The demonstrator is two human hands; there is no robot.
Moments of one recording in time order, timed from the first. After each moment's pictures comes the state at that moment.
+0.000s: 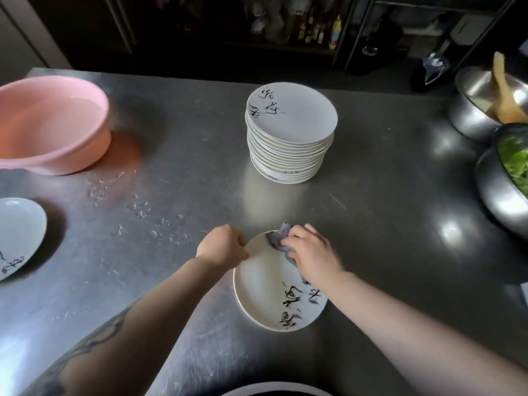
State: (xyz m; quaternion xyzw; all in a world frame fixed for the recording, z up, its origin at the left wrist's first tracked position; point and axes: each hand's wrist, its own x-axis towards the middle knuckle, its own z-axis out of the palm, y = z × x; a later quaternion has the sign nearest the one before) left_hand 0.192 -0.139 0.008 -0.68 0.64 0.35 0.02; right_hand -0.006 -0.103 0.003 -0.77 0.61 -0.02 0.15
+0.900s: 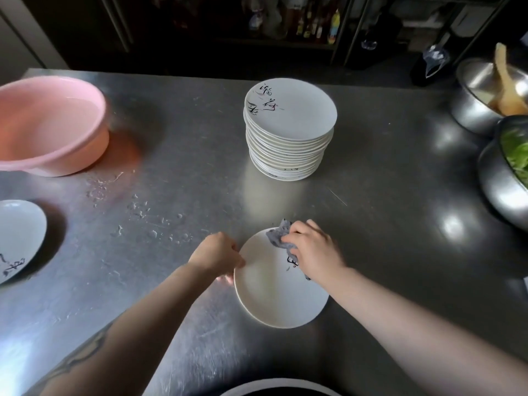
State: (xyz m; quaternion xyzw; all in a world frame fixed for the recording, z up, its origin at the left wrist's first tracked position) left_hand 0.205 -0.132 0.002 -0.66 0.60 0.45 0.04; right_hand -0.003 -0.103 0.007 -0.76 0.63 -0.02 0.16
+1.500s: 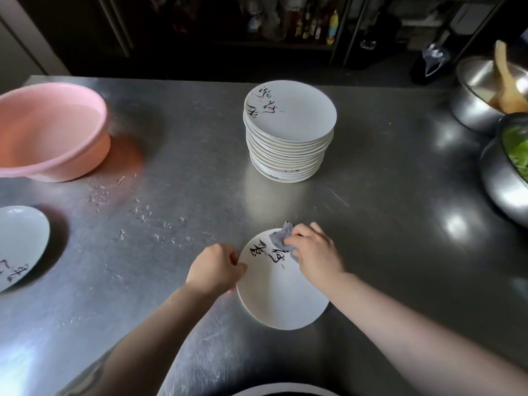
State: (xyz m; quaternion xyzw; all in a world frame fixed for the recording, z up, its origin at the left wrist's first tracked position) left_hand 0.210 -0.107 -0.011 -0.69 0.62 0.36 -0.05; right_hand -0.001 -0.101 0.003 -0.75 0.65 -0.03 0.16
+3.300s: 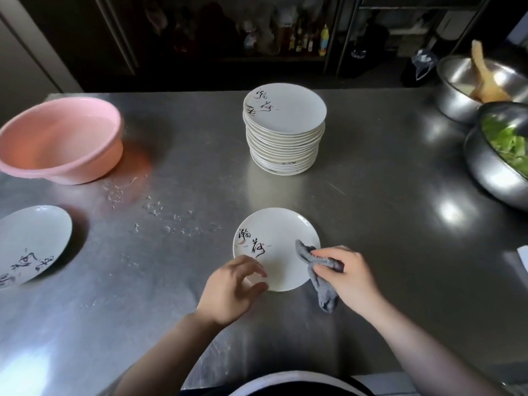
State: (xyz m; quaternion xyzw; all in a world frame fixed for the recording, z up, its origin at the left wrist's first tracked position) left_hand 0.218 -0.029 -0.009 -0.49 0.78 0.30 -0.24; right_hand -0.021 -0.010 0.026 -0.51 0.68 -0.34 0.39
